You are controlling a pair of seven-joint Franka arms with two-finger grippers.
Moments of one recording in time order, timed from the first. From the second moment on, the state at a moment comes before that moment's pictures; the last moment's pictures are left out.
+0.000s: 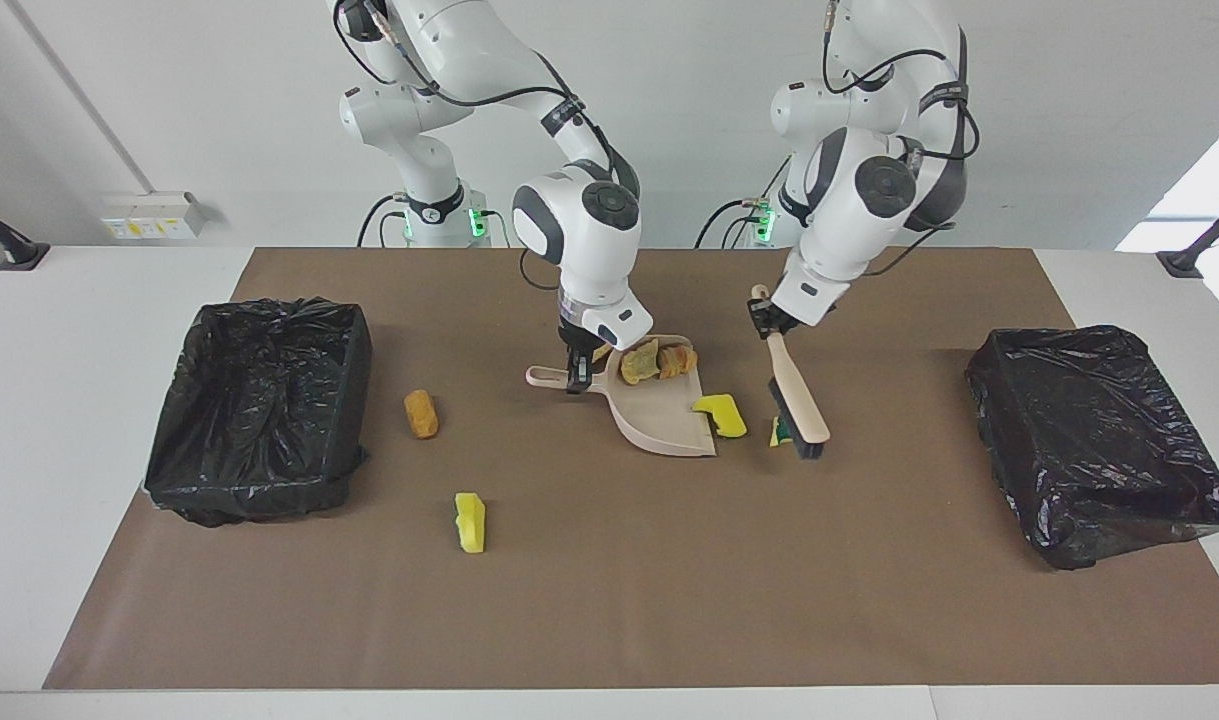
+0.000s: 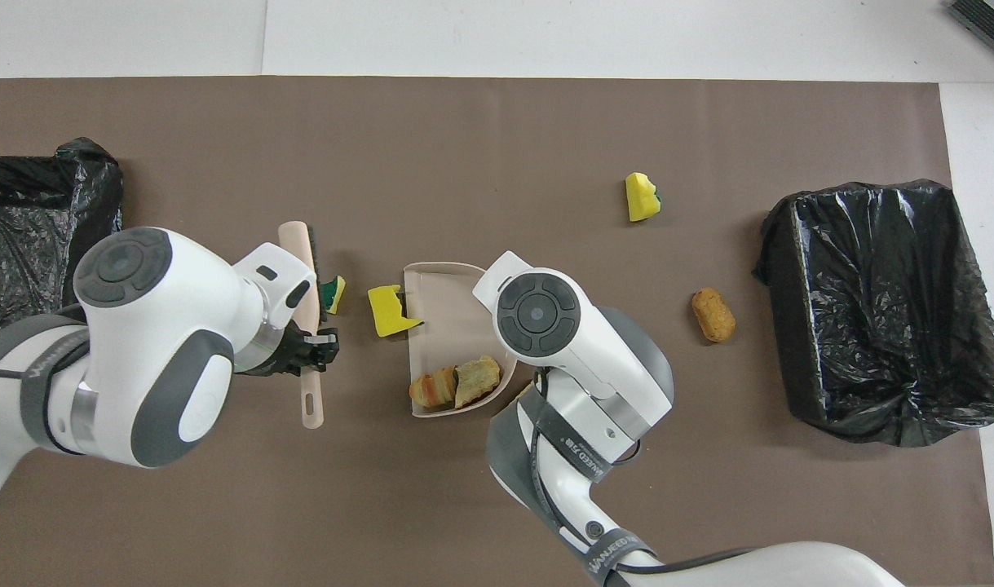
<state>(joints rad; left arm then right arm) -0.03 0.00 -0.27 -2.09 -0.12 1.95 -0.37 0.47 0.30 0.12 -1.86 -0.24 2.11 -0.89</state>
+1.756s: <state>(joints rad) -0.13 0.12 -0.52 -2.06 -0.15 1.92 -0.43 0.47 0.30 0.12 -1.86 -0.24 2.11 -0.89</state>
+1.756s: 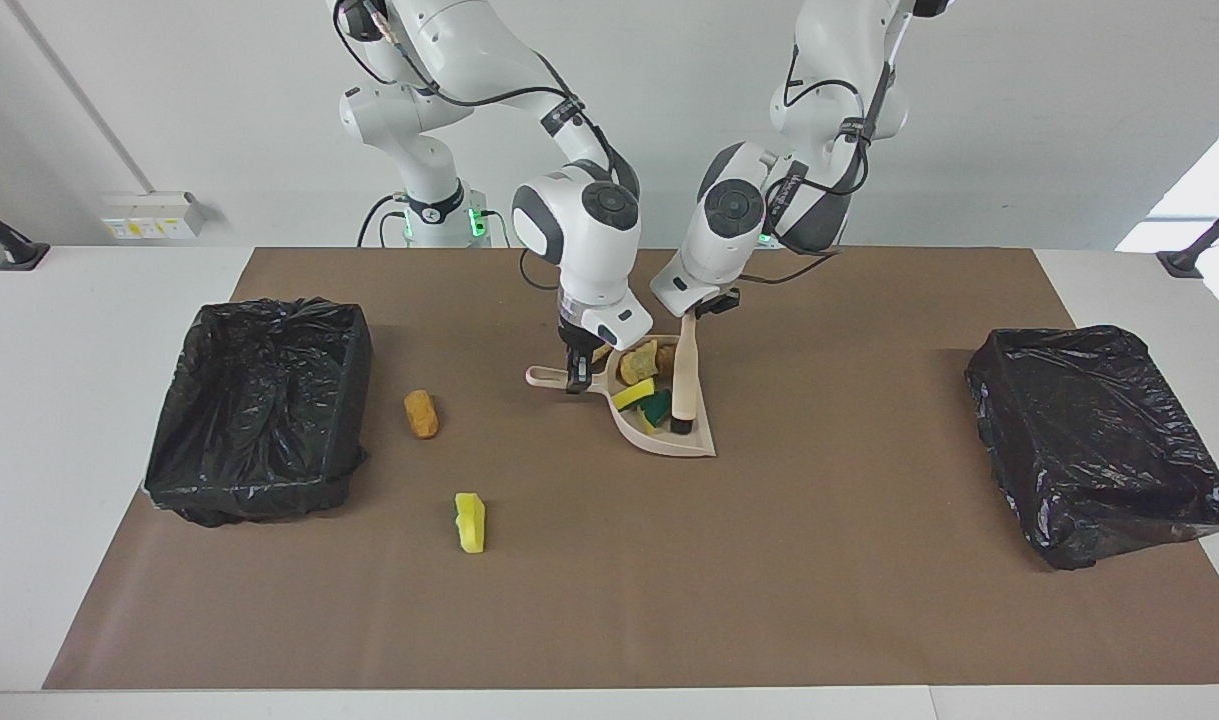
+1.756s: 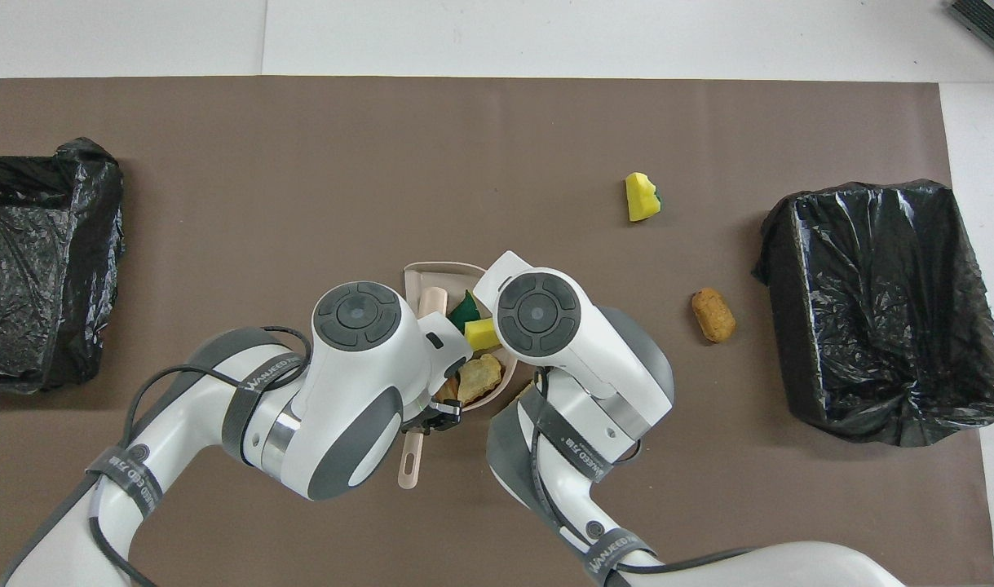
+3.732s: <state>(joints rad) -0.20 -0.32 -0.80 -2.46 -0.46 2.04 -0.74 -0.24 0.15 0.10 -1.63 -0.17 1.78 -1.67</state>
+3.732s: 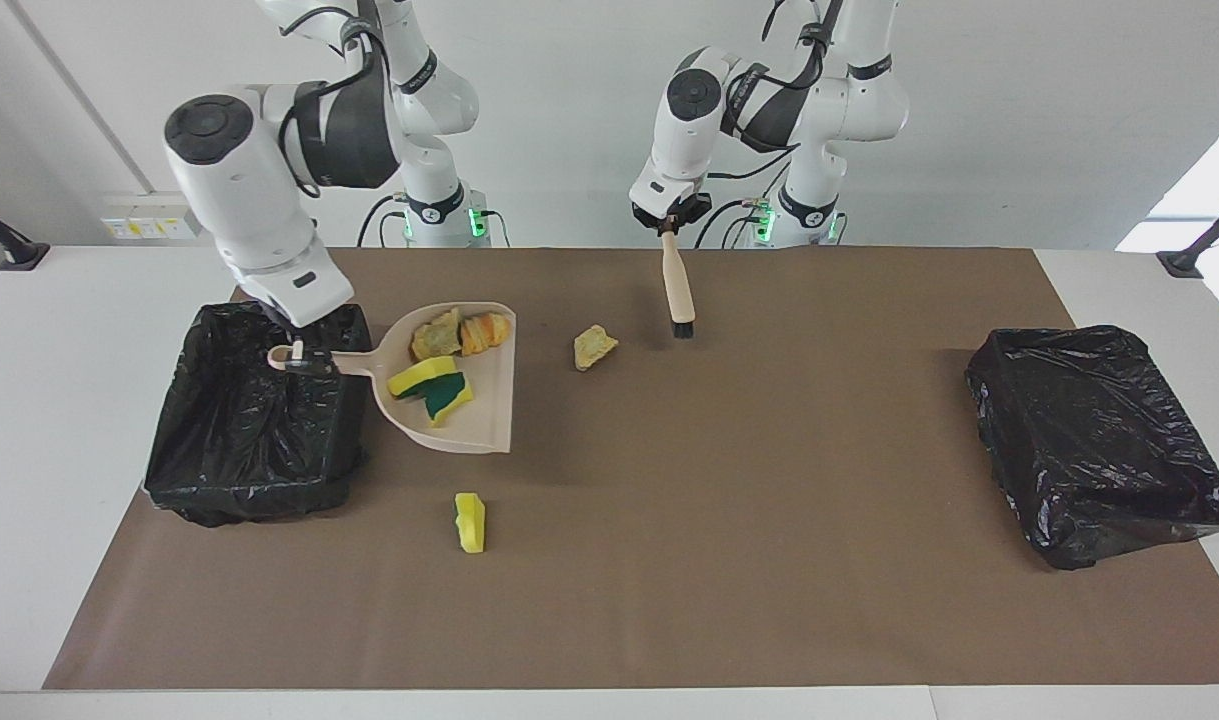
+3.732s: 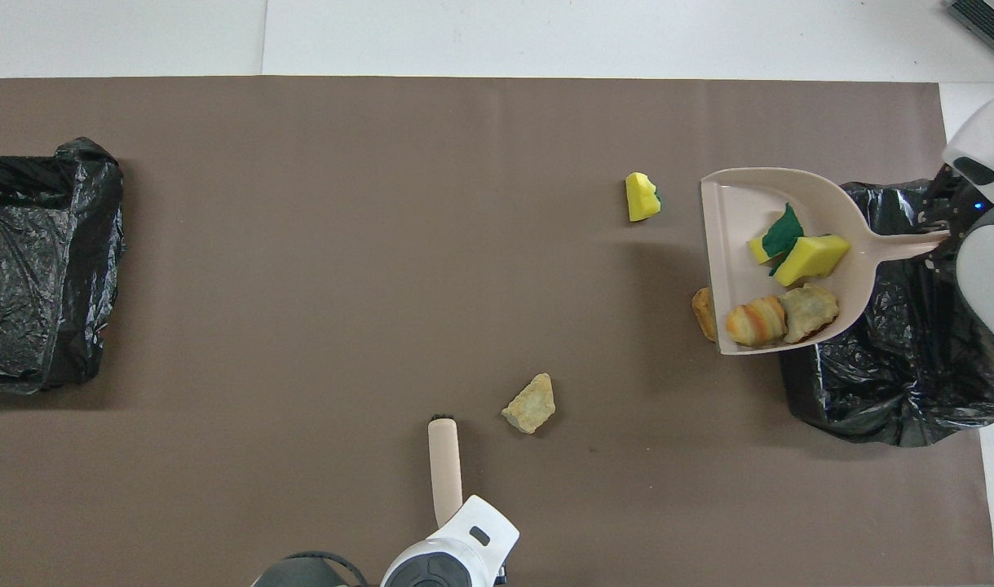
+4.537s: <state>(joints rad) -0.21 -0.32 -0.80 -2.50 -0.55 2.08 -0.65 -0.32 0.13 0.11 -1.72 -0.77 1.82 -1.58</state>
